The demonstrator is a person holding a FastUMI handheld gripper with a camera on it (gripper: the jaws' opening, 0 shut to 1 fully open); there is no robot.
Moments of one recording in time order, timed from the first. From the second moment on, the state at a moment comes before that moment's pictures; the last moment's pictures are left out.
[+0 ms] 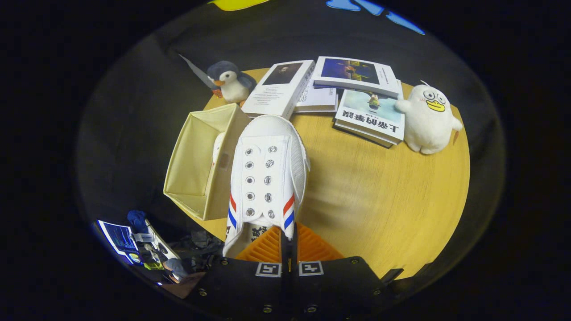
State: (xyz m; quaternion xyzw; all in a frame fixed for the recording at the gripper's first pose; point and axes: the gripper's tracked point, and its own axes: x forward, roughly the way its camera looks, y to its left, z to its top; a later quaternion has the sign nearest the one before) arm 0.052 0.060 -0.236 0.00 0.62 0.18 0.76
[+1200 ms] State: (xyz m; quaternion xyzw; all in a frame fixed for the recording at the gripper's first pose) arm 0.100 0.242 -0.235 -0.06 0.62 0.26 0.74
